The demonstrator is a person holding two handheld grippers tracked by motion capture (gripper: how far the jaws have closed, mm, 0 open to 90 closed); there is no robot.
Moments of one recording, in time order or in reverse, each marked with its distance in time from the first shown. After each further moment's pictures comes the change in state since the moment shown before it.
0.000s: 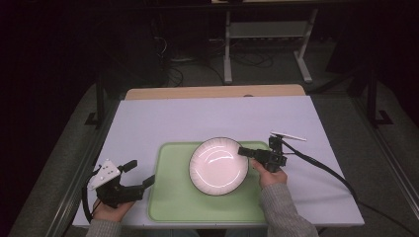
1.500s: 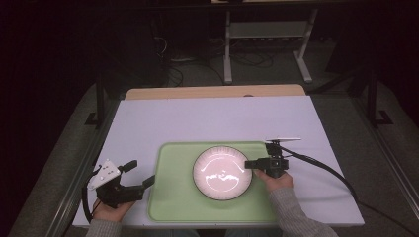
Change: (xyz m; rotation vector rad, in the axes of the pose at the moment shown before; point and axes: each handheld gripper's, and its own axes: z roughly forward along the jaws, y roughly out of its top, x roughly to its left) left arm 0.000 0.000 0.001 0.007 -0.003 -0.002; right arm -0.015 -0.005 0.002 0.216 -0.206 -0.110
